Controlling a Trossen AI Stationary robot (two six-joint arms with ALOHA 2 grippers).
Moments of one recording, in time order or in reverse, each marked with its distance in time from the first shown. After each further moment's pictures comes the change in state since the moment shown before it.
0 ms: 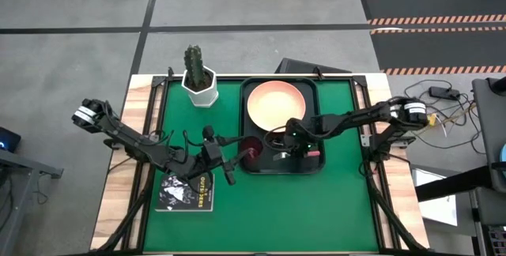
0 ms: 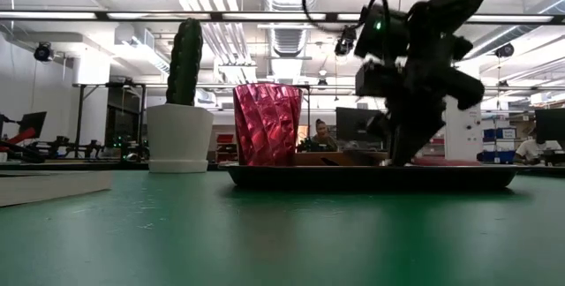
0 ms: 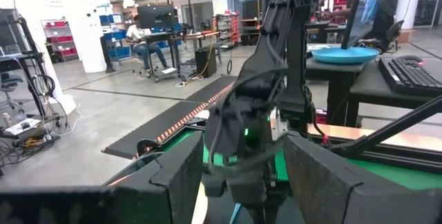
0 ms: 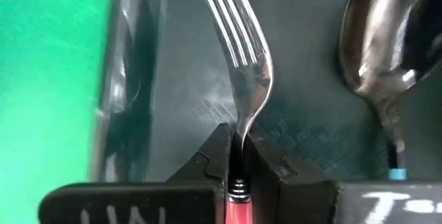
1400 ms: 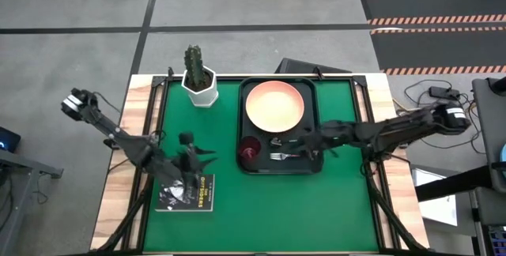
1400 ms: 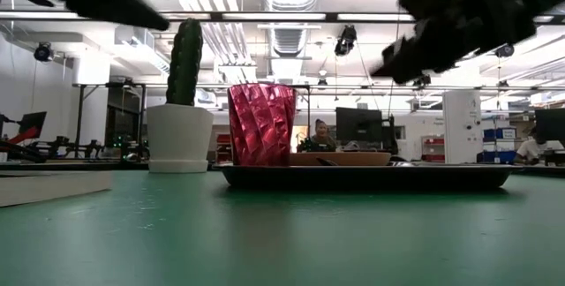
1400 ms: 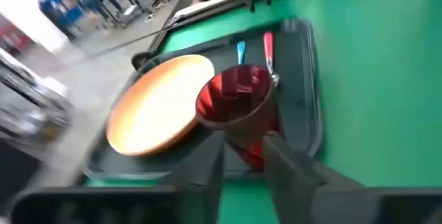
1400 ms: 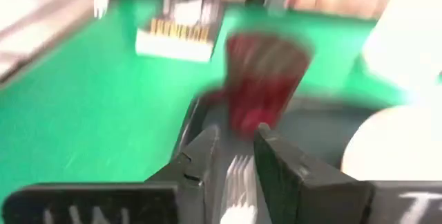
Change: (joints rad) left arm -0.149 -0.305 -0.240 -0.710 0.027 -0.136; right arm 0.136 -0.440 -0.320 0.553 0.164 0.023
